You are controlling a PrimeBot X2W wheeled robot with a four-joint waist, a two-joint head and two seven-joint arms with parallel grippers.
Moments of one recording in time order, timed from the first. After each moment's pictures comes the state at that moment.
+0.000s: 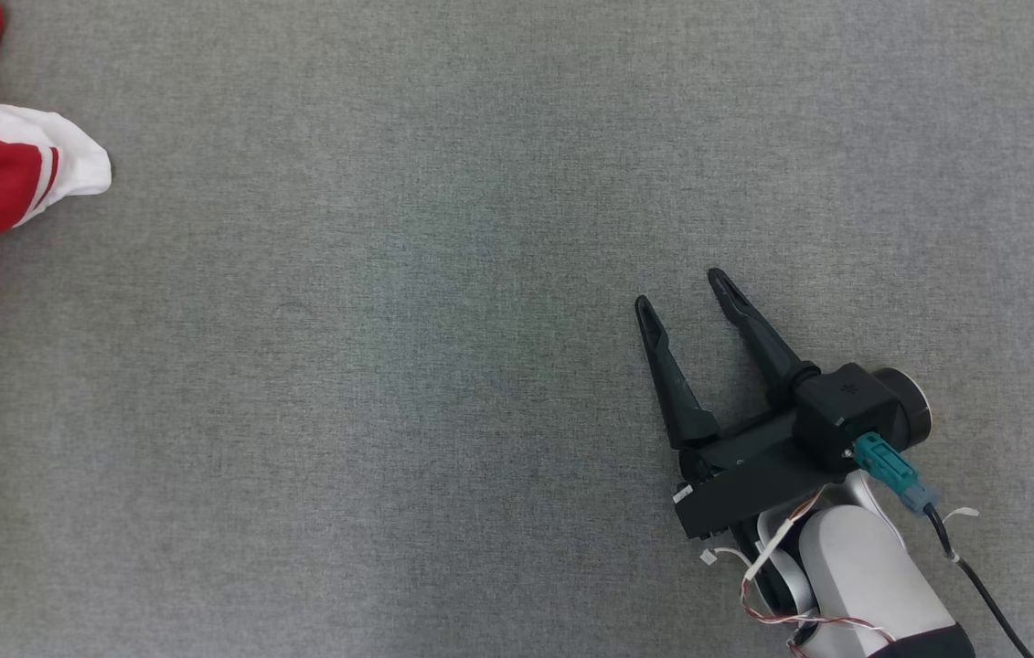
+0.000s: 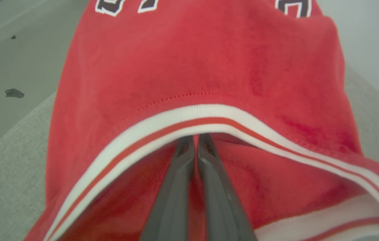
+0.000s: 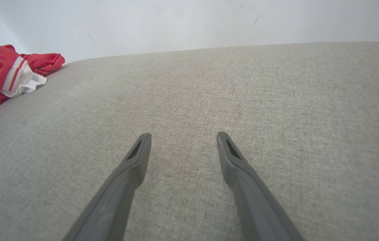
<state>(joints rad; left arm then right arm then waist) -0.69 0.47 0.22 0.45 -0.71 0.21 0.45 -0.39 -0.04 0.25 0.22 0.11 0.13 -0.15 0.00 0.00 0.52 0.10</state>
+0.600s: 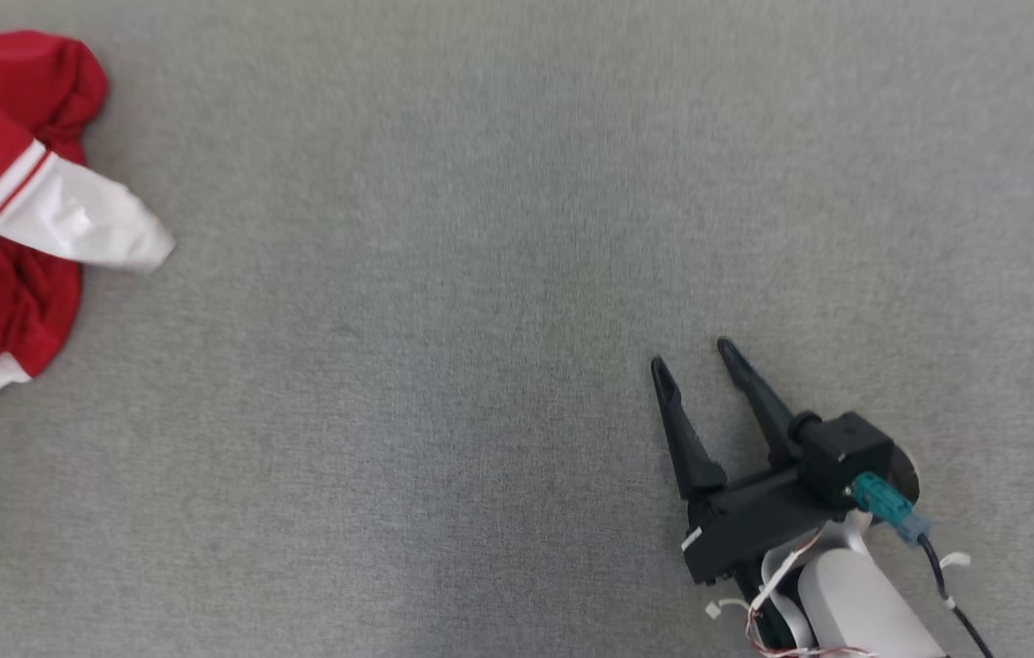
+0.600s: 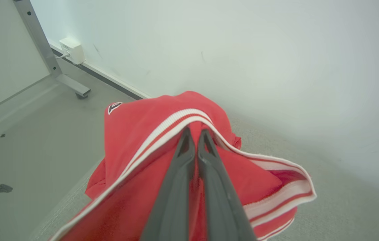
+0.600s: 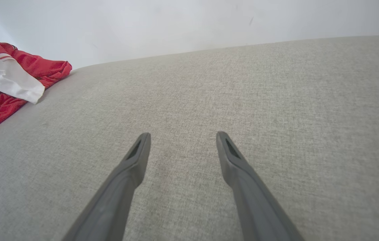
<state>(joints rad) -0.80 0.55 0.18 0.42 -0.71 0.09 0.40 -0.35 -0.05 0.26 0.33 0.19 0.13 -0.20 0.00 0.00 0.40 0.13</state>
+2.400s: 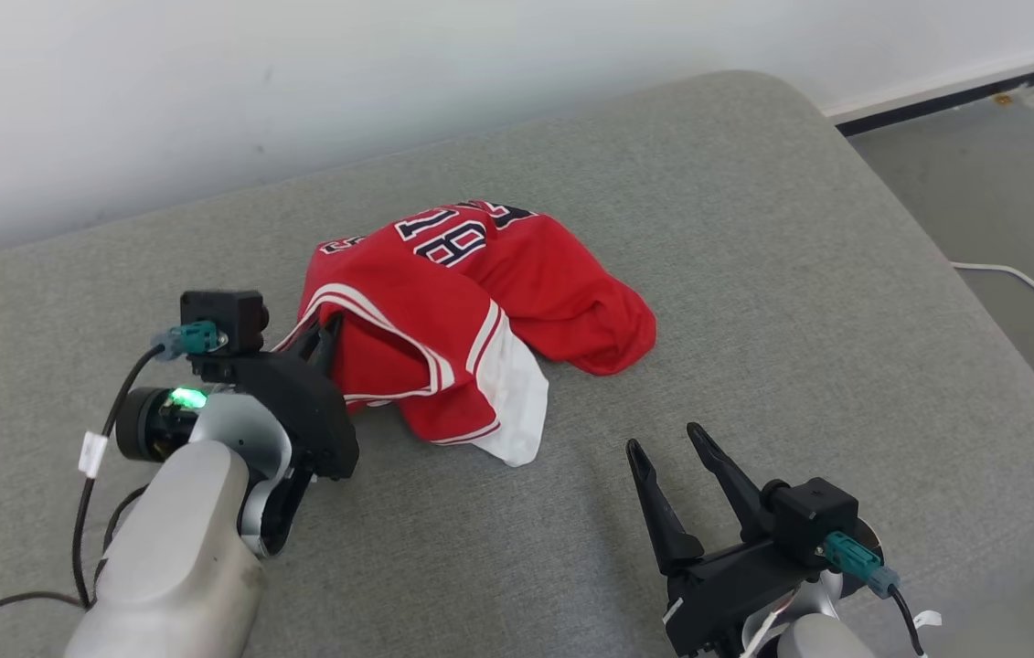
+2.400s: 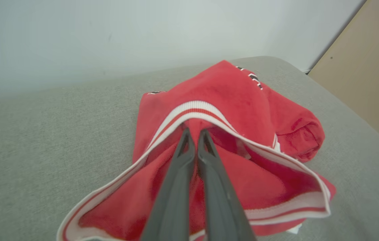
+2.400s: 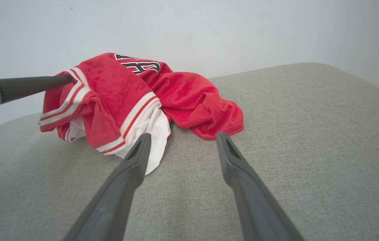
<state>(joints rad) -0.71 0.15 -0.37 0.70 -0.51 -0.05 0.05 -0.27 -0.05 0.33 0.41 0.30 0.13 -0.22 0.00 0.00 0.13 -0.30</state>
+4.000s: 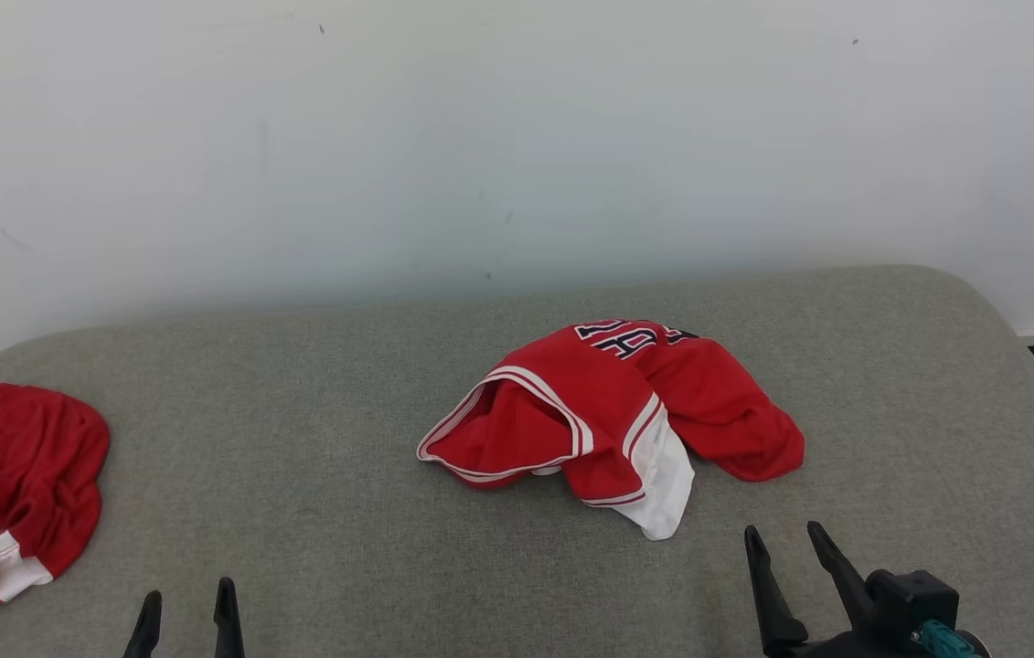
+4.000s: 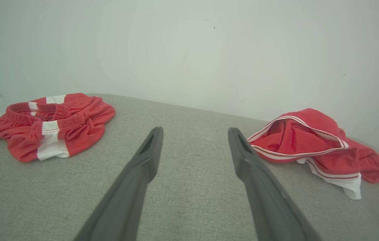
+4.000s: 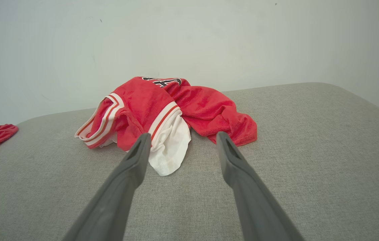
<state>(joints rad) 0.13 0.10 0.01 0.11 -0.30 -0.01 -0.26 -0.05 -0.05 0.09 0.36 0.20 0.13 -0.17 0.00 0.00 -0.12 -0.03</state>
